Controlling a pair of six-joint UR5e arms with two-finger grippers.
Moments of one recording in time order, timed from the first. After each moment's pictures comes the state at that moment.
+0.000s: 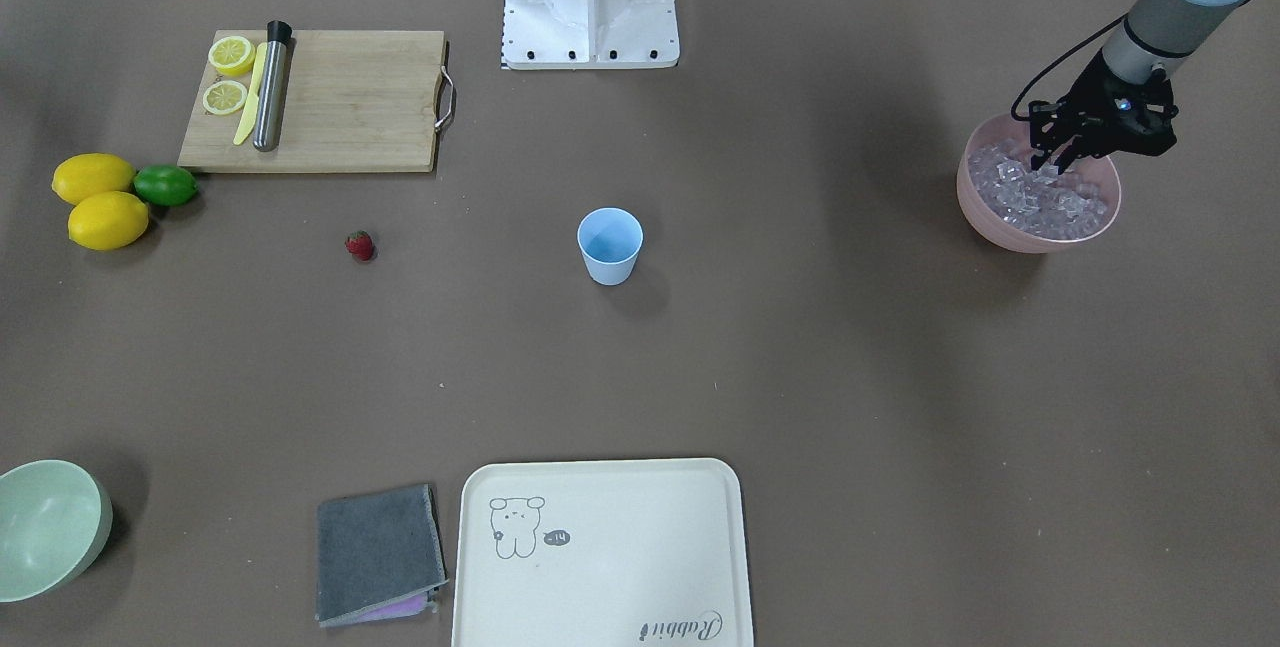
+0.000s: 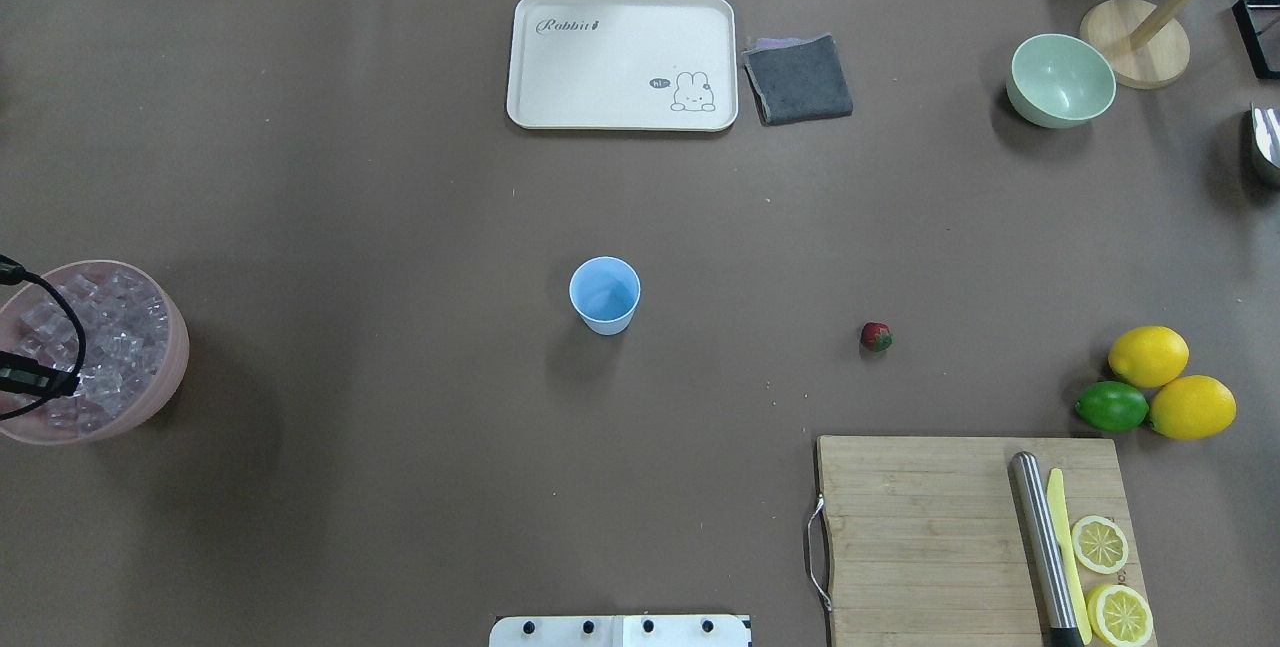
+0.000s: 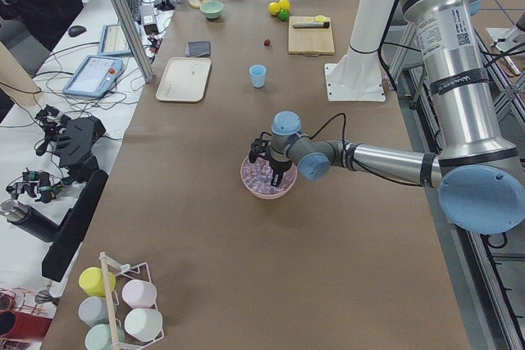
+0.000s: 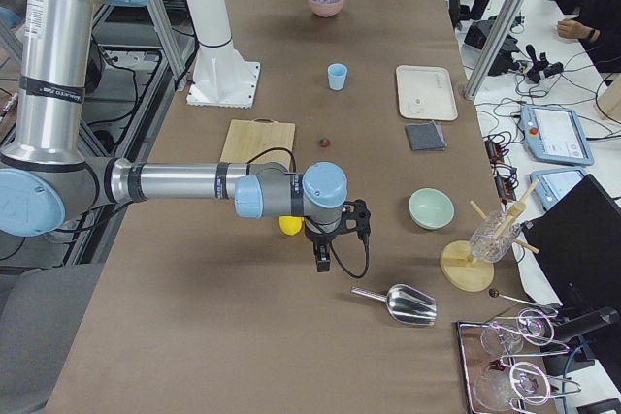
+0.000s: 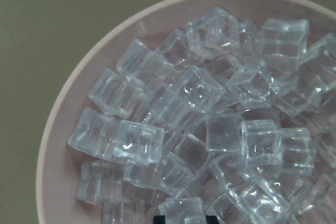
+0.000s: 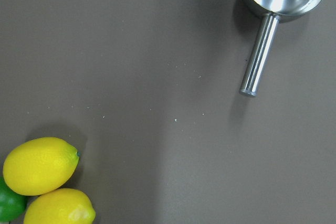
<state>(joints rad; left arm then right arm) -0.83 -1.27 -1.91 -2.18 -2.06 -0.69 1.50 -1.76 1.79 -1.53 2.39 -0.05</state>
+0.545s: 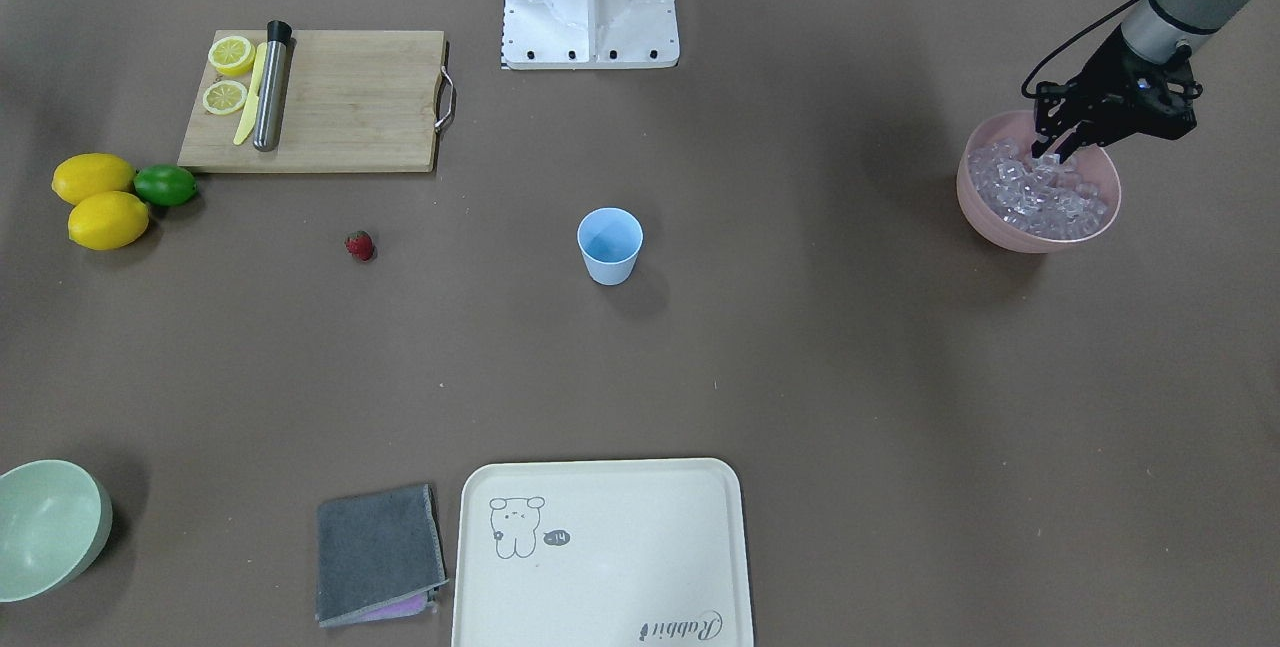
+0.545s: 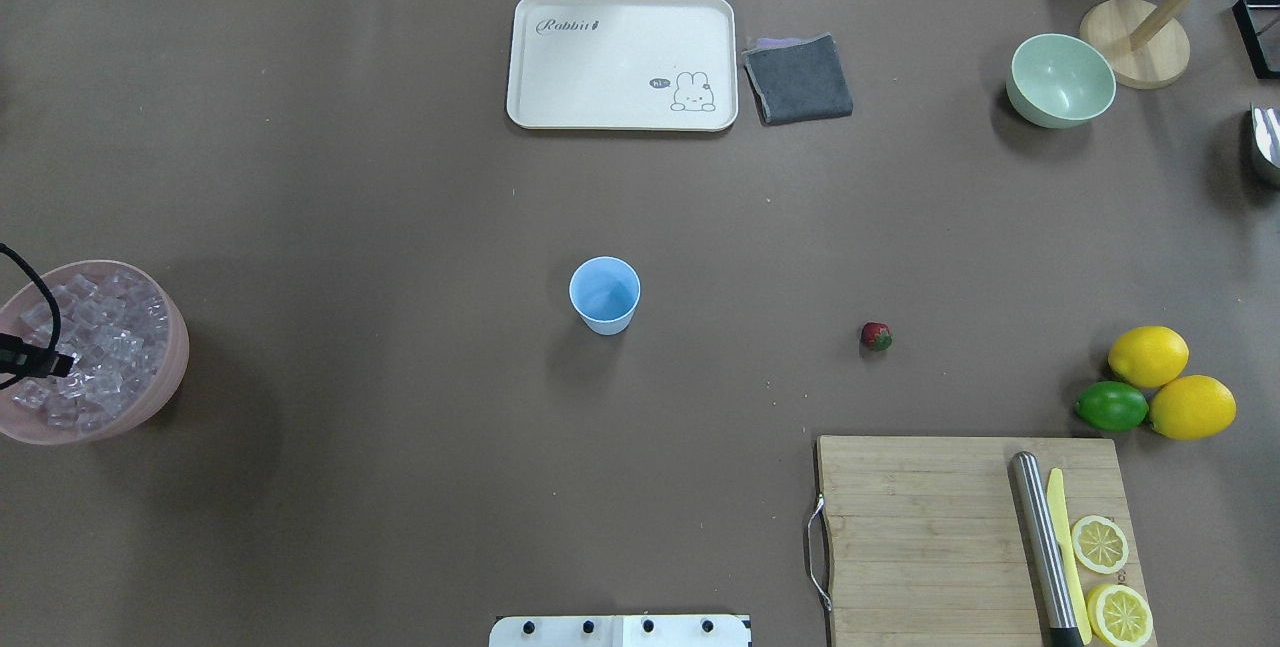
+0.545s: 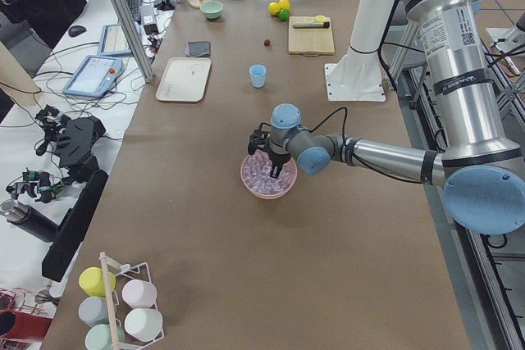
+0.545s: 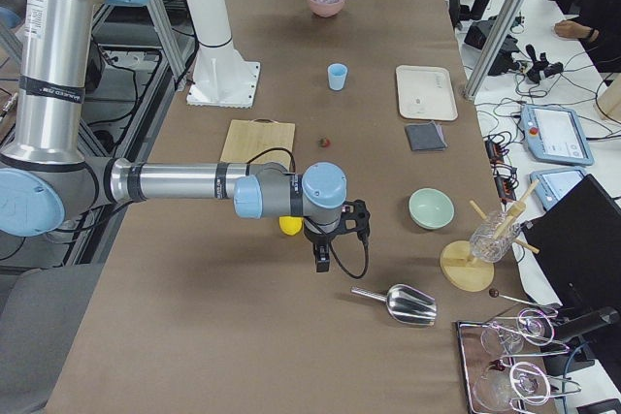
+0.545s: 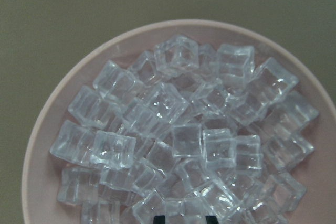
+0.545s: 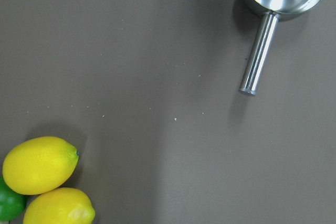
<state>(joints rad) -0.93 -1.27 -1.98 -2.18 -2.18 -0.66 1.50 -1.77 1.79 -1.53 2.39 -0.05</state>
